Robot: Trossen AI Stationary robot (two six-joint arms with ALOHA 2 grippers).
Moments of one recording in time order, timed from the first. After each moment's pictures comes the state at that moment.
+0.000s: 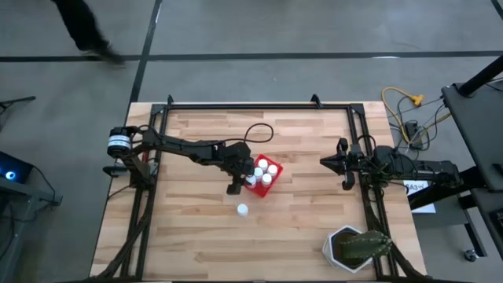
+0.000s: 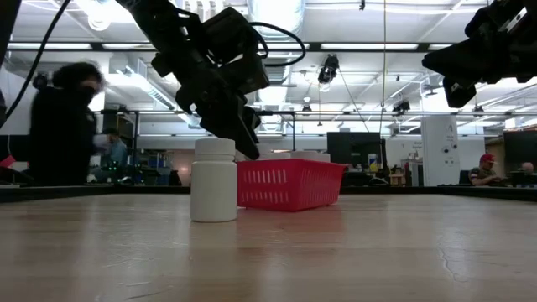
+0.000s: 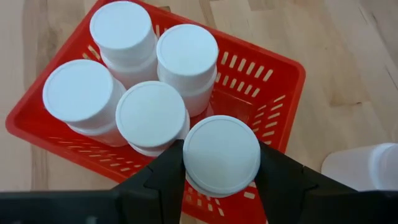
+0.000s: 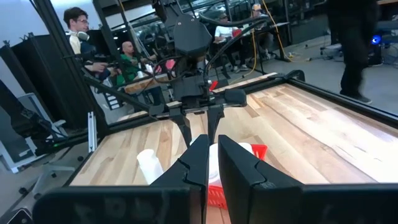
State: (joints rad) left arm 0.09 1.69 1.02 -0.18 0.23 0.19; right arm -0.04 0.05 0.10 -0.05 0.03 0.31
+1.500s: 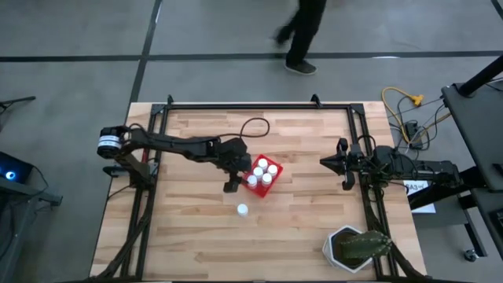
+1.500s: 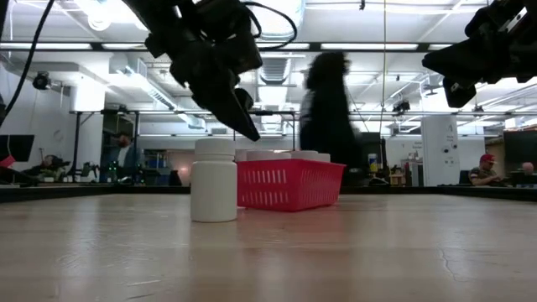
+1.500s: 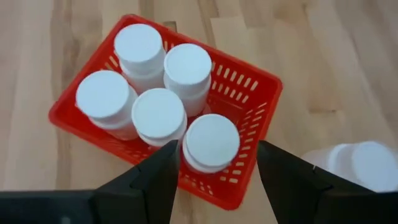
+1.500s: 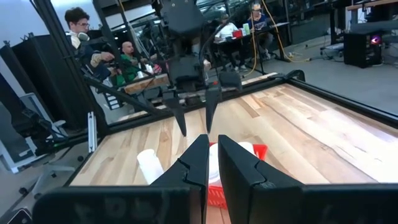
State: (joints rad) left arm 0.09 1.60 1.04 -0.29 0.22 0.16; right arm -0.04 0.05 0.10 -0.05 0.02 0.31
